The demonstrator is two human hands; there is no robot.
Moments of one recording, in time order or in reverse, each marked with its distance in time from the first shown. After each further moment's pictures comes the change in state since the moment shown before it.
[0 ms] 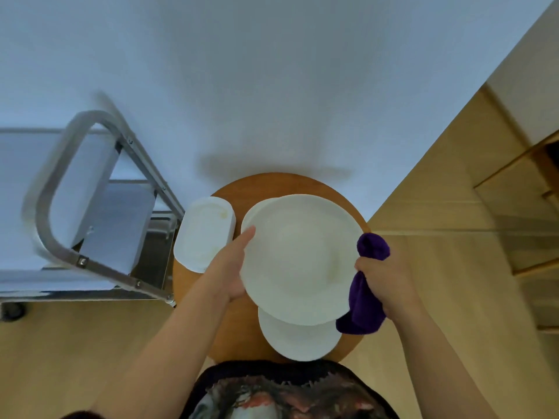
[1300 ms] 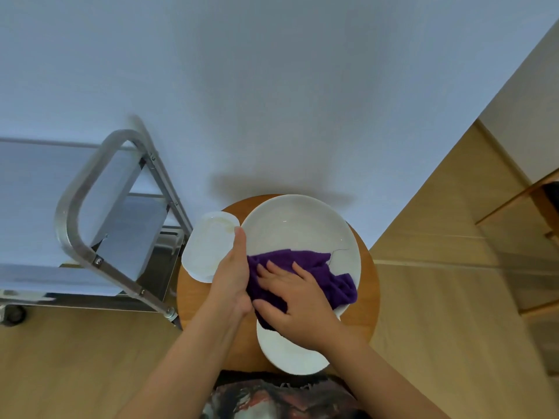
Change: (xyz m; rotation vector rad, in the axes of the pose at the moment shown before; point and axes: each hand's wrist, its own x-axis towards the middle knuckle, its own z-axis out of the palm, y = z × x) left_hand -0.037 -0.022 0.019 -0.084 0.291 0.229; right_hand -0.057 0.007 0.071 -0.624 -0.506 -1.032
